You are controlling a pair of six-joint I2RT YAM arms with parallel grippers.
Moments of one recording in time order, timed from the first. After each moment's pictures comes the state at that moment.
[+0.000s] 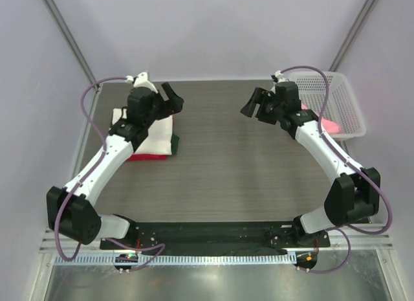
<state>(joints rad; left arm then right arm) -0.35 1.33 1.17 -0.15 -0.07 -0.58 0.28 1.48 1.26 -0.34 -0.18 0.52</state>
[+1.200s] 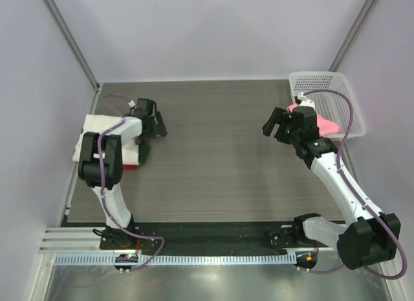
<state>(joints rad) -0.19 1.94 1.30 -0.39 -0.13 -0.45 0.20 1.12 0.95 -0.40 0.07 0.47</state>
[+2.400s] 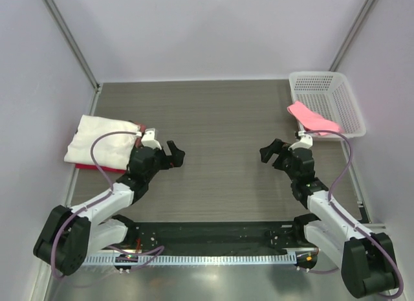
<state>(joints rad) -0.45 1.08 0.36 0.35 -0.09 -0.50 0.20 0.87 0.29 0.20 0.03 0.52</state>
